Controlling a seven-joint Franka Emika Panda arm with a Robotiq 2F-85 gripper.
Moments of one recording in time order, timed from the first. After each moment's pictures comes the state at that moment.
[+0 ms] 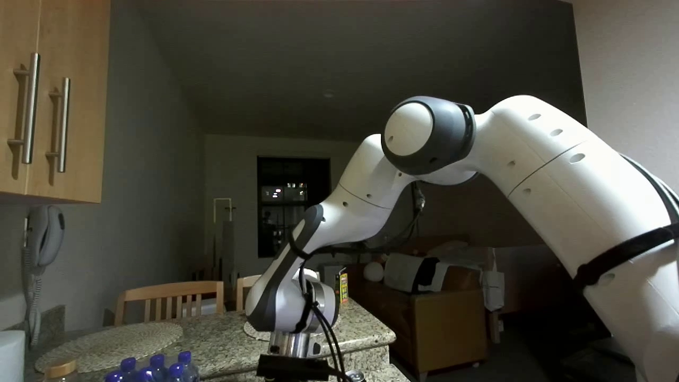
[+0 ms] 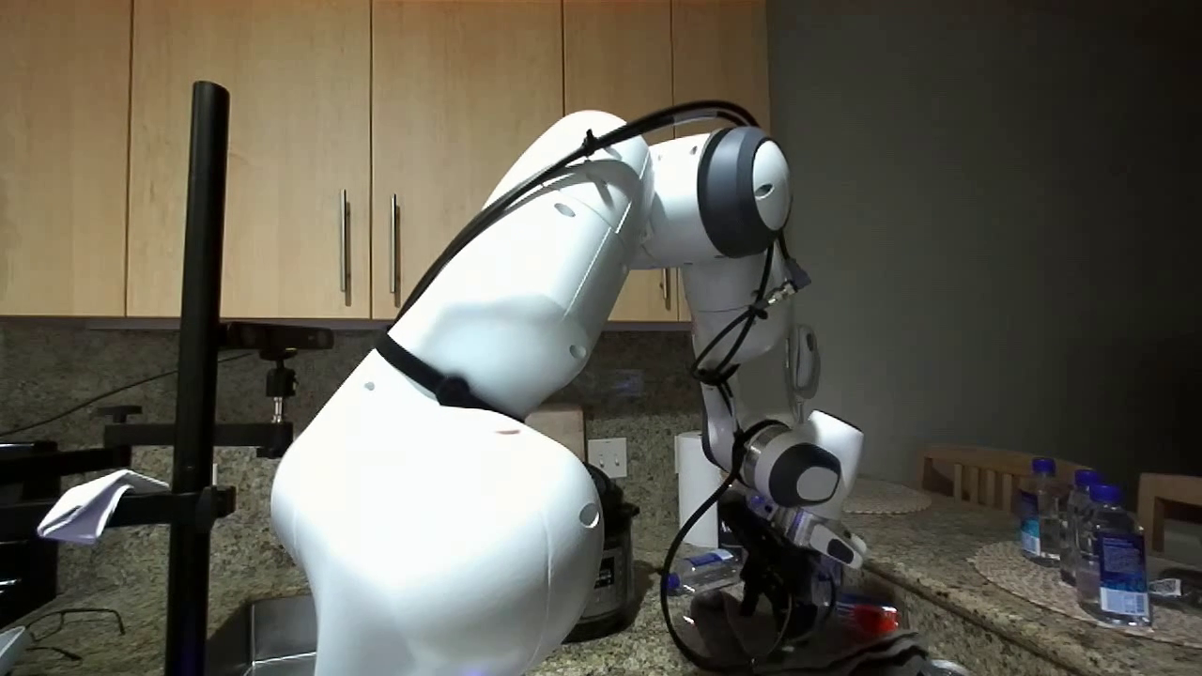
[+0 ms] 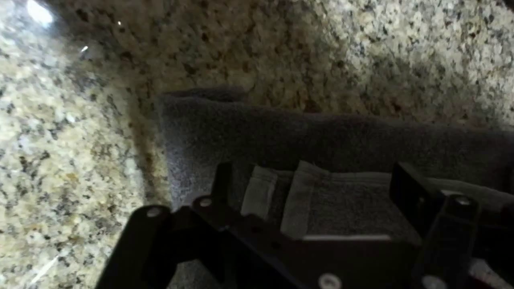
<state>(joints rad) 0.08 0.57 0.12 -2.00 0.42 2.42 0.31</state>
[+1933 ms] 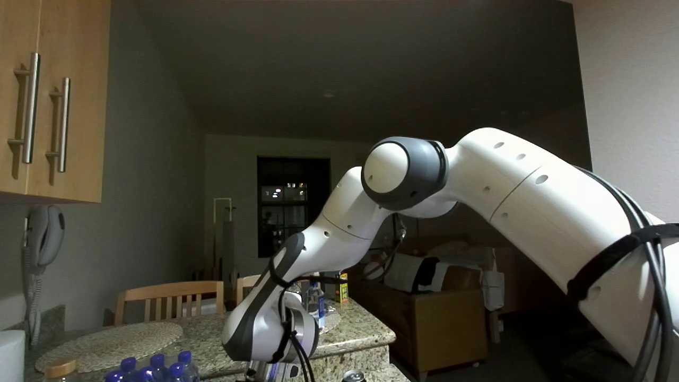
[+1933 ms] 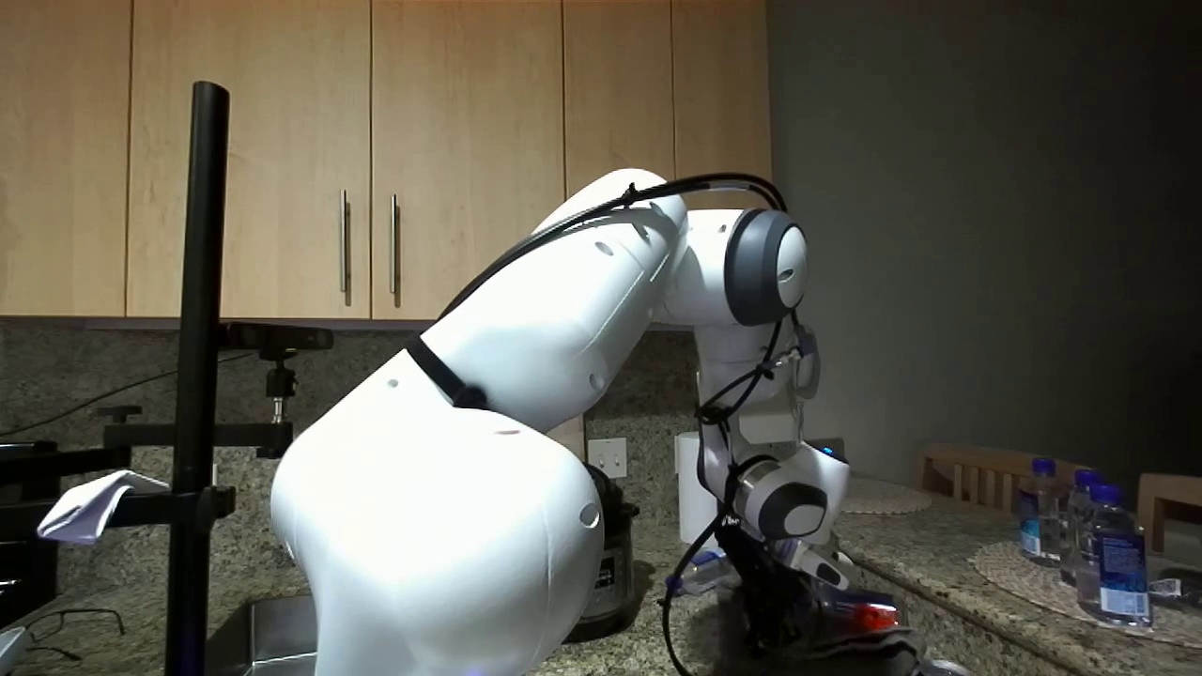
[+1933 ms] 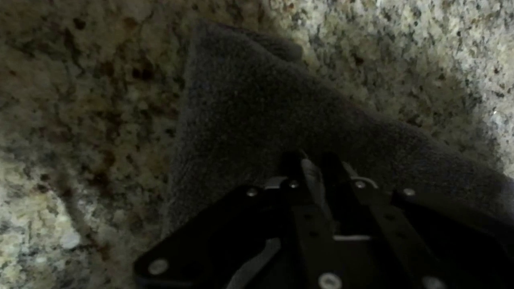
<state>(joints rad) 0.08 0.76 0.19 -1.83 0.44 2.56 0.29</state>
